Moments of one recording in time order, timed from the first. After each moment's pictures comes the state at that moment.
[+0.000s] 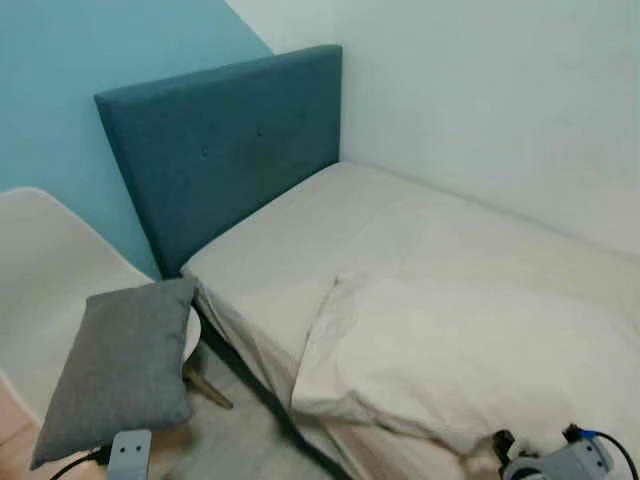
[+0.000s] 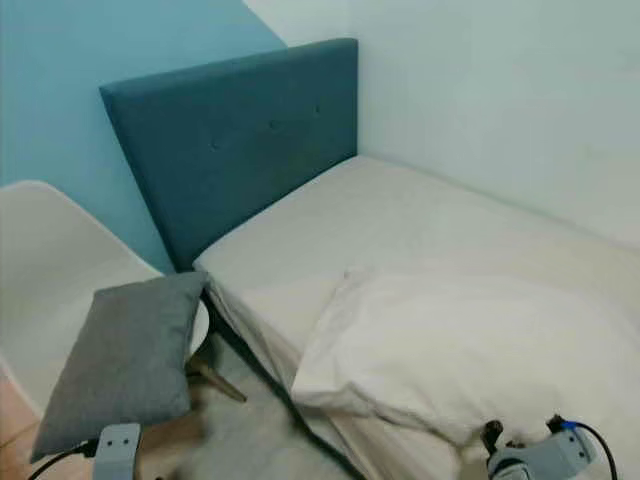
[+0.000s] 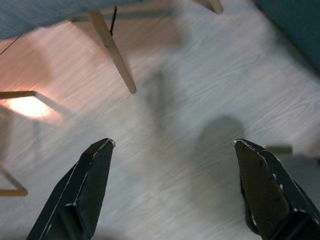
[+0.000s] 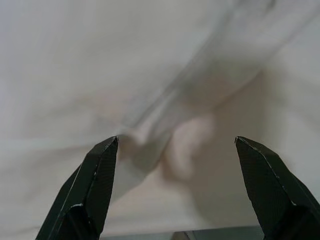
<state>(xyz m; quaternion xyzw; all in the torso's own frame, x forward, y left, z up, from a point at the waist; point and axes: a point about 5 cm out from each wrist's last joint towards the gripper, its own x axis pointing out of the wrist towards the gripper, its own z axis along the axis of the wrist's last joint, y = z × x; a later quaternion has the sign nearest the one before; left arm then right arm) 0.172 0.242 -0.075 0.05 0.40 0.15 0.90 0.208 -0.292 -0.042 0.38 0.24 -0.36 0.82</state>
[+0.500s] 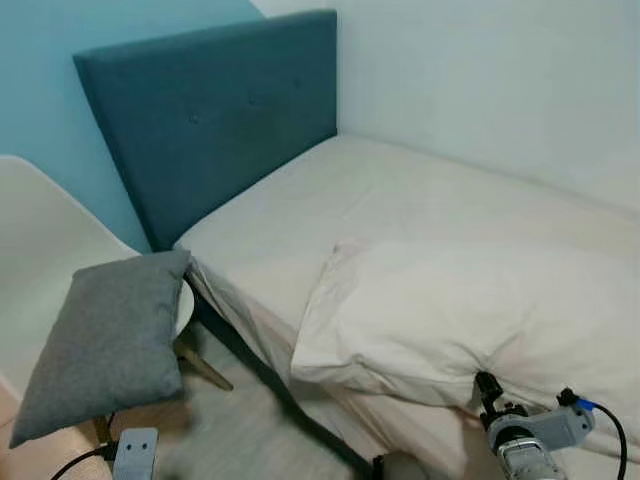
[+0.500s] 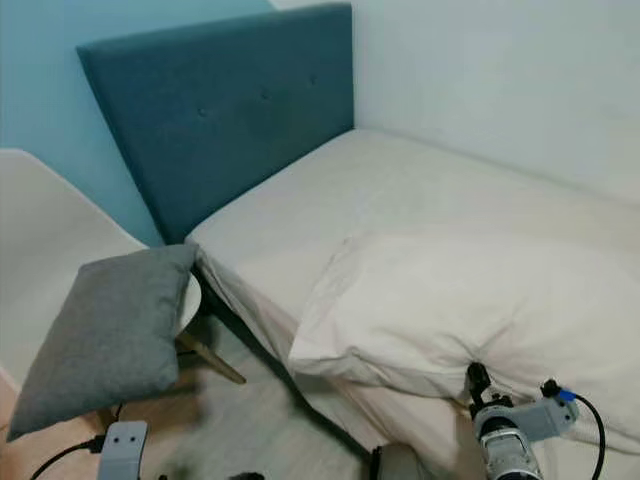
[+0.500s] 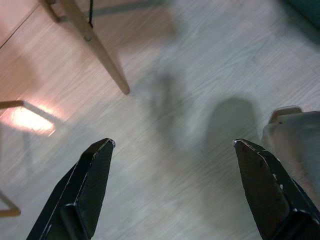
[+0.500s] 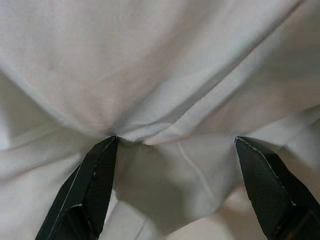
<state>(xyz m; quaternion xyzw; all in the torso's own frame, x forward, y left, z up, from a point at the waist) 0.179 0.239 -0.071 0.06 0.39 0.13 0.91 0.256 -0.275 -0.010 0.50 0.11 -0.21 0.83</state>
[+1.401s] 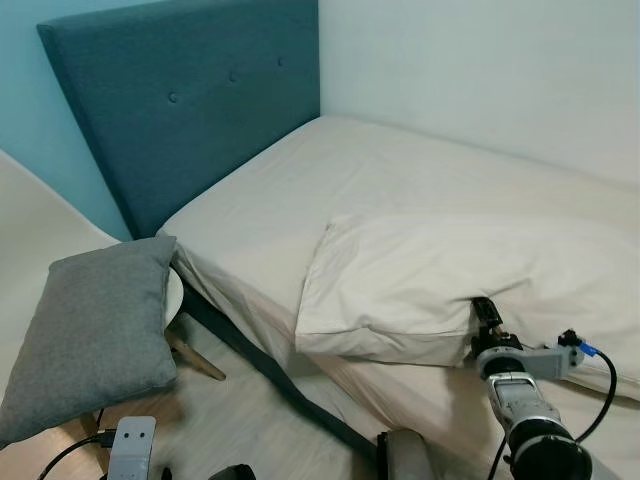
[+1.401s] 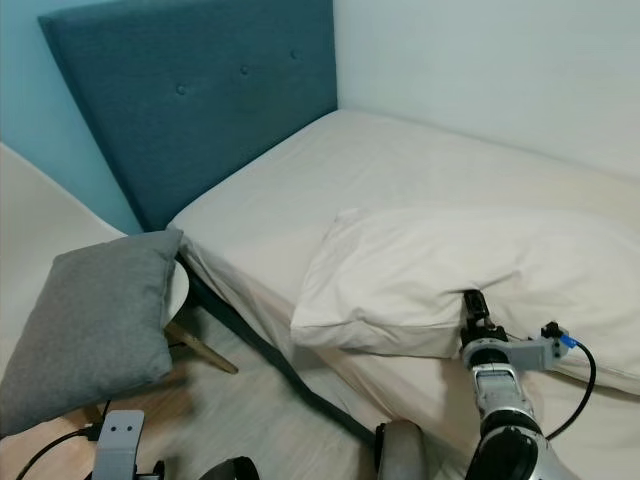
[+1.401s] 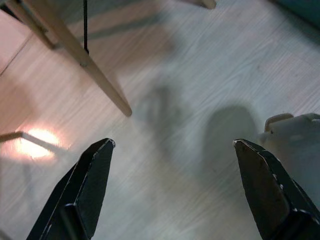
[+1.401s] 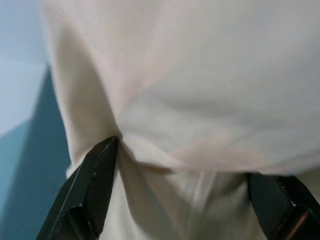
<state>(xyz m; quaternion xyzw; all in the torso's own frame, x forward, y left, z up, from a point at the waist) 0.186 0.248 -0.062 0.08 0.36 0.12 0.92 0.327 -0.267 0.065 0.57 -0.03 -0.11 0.81</state>
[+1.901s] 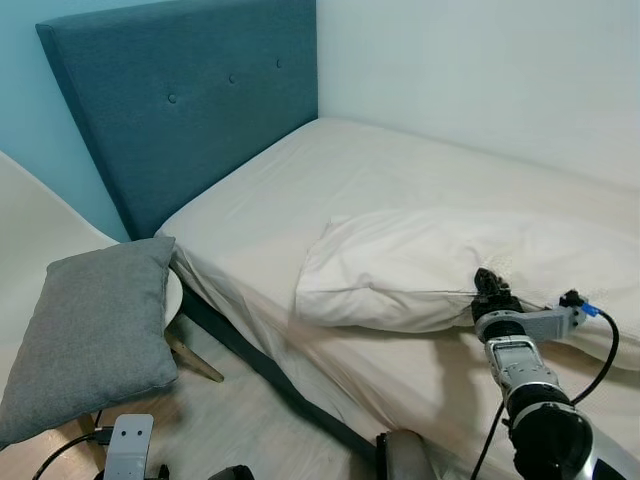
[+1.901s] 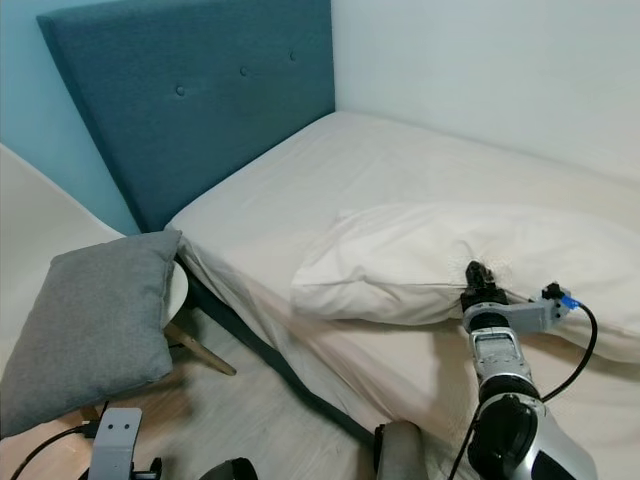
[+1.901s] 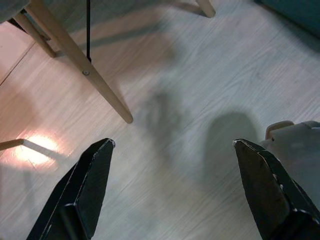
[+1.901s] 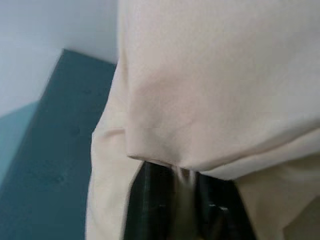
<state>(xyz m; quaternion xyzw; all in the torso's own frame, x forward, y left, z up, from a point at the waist) 0.190 0.250 -0.060 0.08 0.35 0.12 0.92 0.344 -0.267 0.090 0.51 -0.03 -0.09 0.86</state>
